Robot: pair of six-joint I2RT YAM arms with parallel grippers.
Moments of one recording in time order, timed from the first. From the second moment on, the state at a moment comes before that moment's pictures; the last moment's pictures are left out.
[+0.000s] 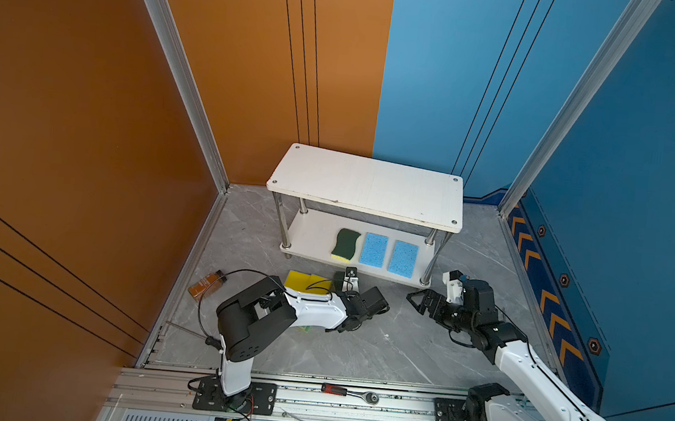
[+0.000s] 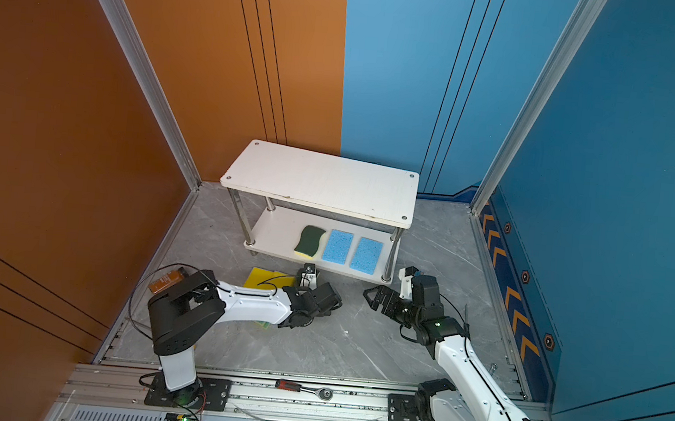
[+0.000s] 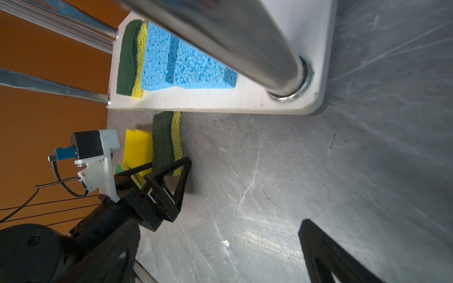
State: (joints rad) left arm -0.99 1.85 1.00 -0.32 -0.58 -0.95; right arm 0.25 0.95 0.47 -0.27 -0.43 0.66
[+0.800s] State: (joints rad) left arm -0.95 1.85 1.01 -0.32 -0.56 -0.90; right arm 0.26 0.99 0.47 -0.26 -0.43 0.66
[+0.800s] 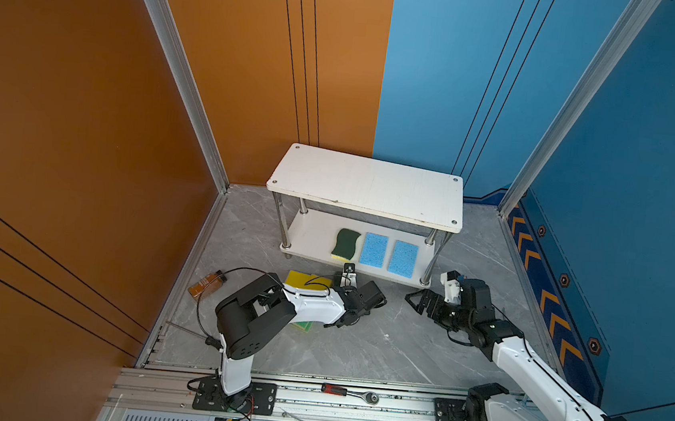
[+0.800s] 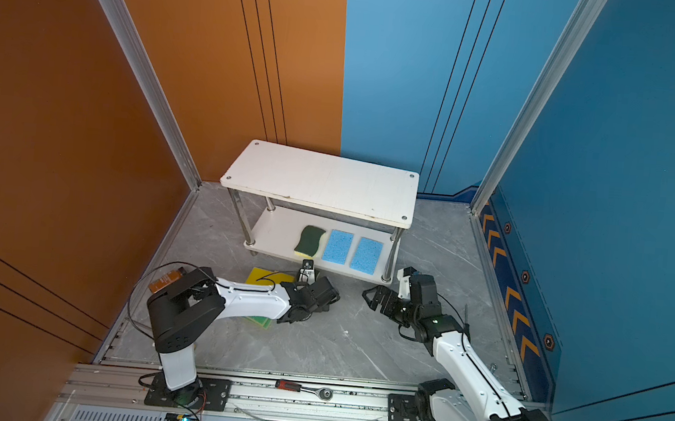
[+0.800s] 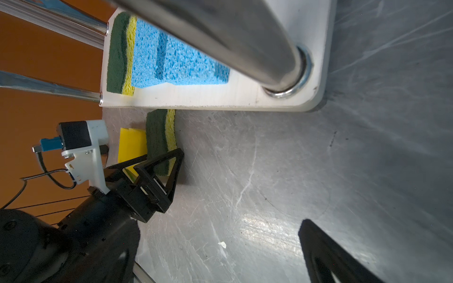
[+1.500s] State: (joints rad) left arm -0.96 1.85 1.01 -0.31 -0.55 -0.85; right arm 0.26 0.99 0.47 -0.26 -0.41 0.66
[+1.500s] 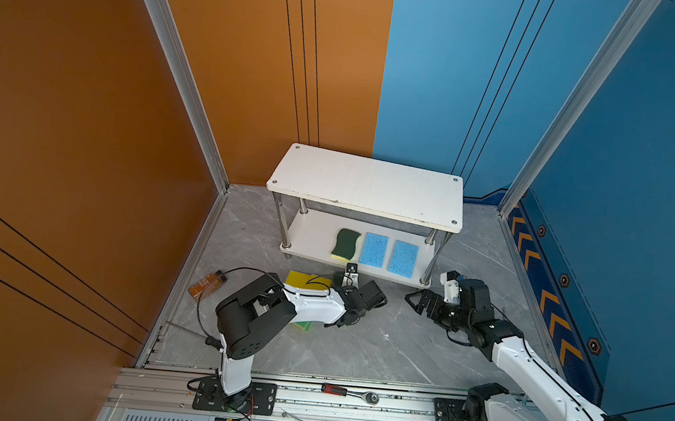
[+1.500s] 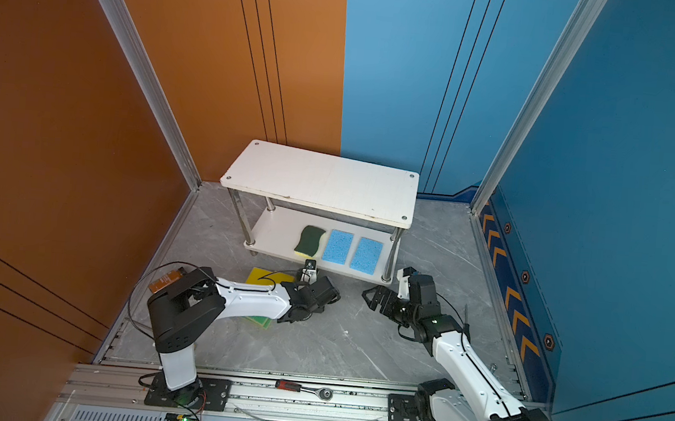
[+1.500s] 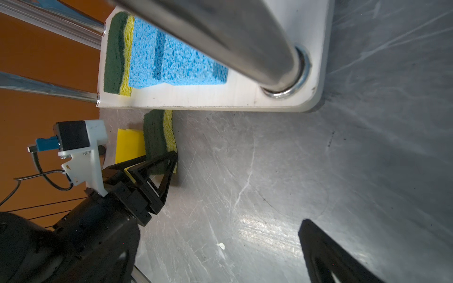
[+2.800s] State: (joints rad) left arm -1.03 1.26 0.85 -0.49 -0.51 -0.68; right arm 0.28 0.97 0.47 -0.26 -0.37 0.68
